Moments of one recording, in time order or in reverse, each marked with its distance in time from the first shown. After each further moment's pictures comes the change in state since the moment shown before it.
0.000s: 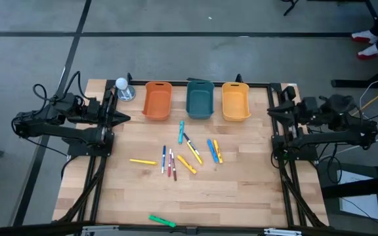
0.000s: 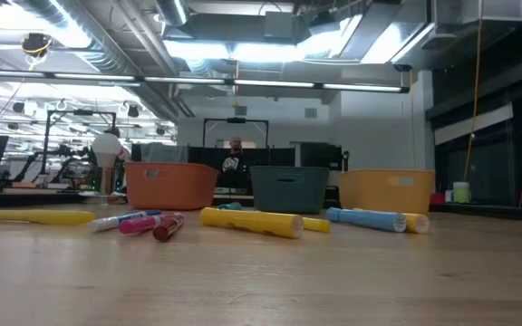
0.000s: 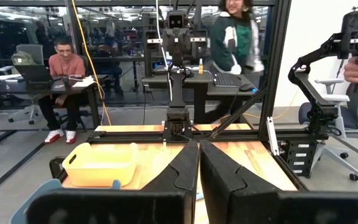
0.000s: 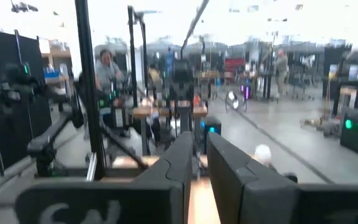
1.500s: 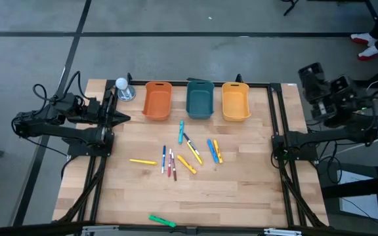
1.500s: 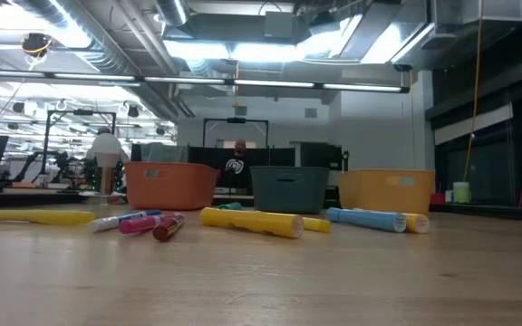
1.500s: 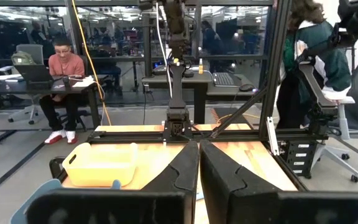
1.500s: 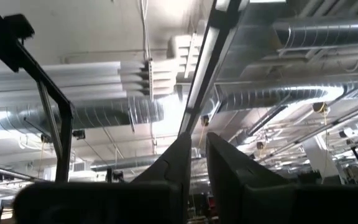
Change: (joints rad) left arm 0.000 0.000 0.000 0.000 0.000 0.000; right arm 0.000 0.188 0.120 0.709 0.177 0.030
